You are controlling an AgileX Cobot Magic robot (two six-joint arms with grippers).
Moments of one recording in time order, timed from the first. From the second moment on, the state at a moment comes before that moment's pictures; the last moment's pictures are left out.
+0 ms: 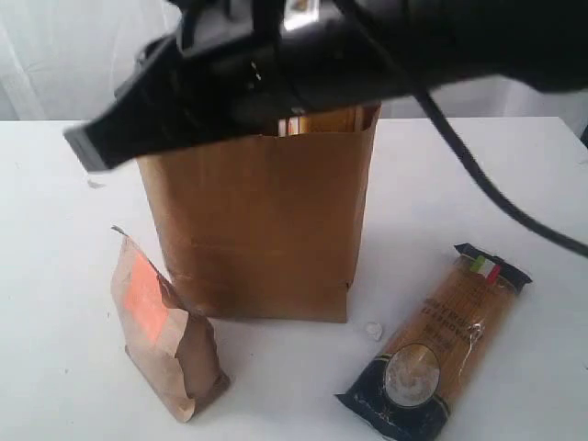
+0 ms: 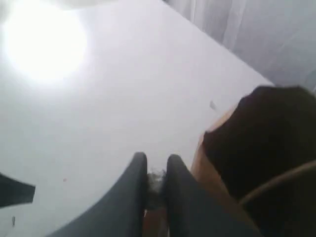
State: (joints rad) left arm -0.46 0.00 0.02 -0.19 0.34 0.18; right arm 0.95 1.39 -1.31 0.17 0.41 -0.20
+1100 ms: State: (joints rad) left arm -0.46 0.00 0.02 -0.19 0.34 0.18; right arm 0.83 1.69 -1.72 -0.13 0.55 -0.02
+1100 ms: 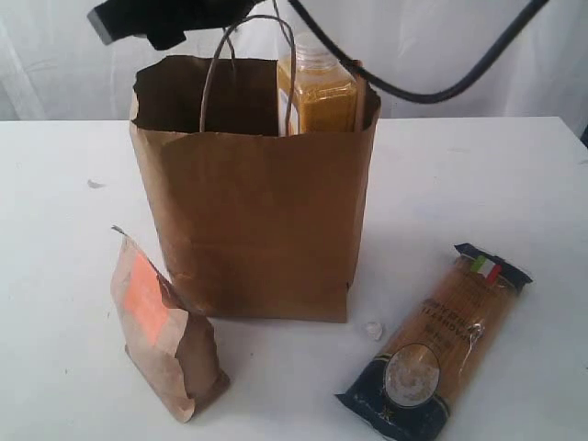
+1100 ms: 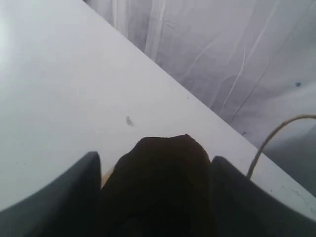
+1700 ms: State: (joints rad) left arm -0.46 0.00 0.02 -0.19 0.34 0.18; right arm 0.83 1.39 -1.72 -0.09 0.86 0.00
